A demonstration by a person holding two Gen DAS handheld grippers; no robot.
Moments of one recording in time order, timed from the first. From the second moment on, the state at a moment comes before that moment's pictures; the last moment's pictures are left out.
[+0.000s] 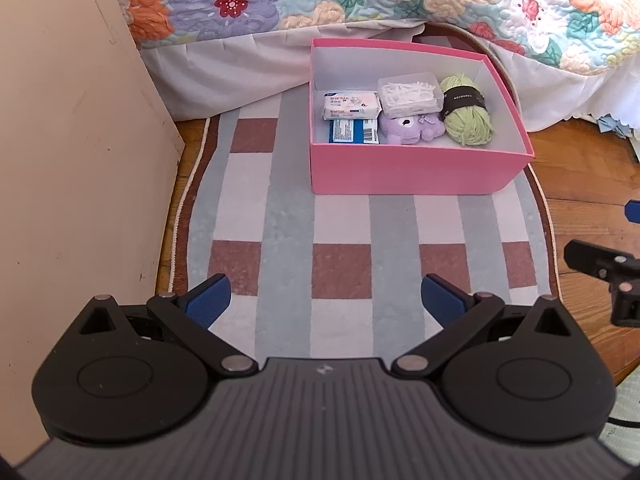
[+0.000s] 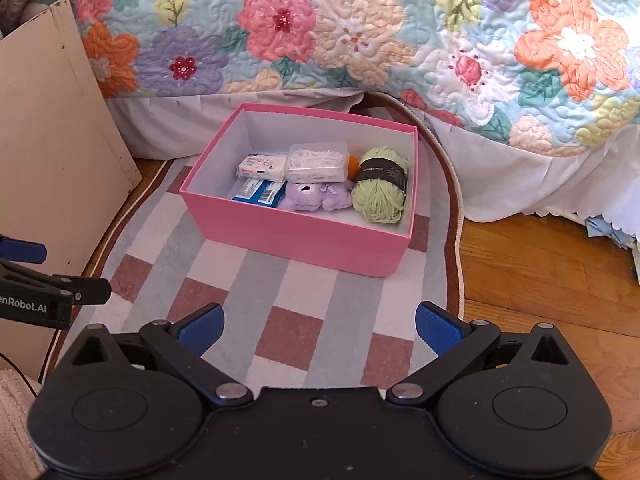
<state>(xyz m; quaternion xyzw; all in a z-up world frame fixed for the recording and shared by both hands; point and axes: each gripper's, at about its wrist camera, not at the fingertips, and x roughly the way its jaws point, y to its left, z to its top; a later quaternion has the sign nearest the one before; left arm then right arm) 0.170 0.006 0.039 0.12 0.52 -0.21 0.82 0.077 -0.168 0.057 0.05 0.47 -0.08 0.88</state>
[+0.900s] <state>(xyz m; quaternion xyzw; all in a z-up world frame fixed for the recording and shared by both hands) 0.168 0.001 0.032 0.14 0.53 -0.20 0.81 0.078 -0.163 0.056 0.04 0.47 -0.08 0.88</state>
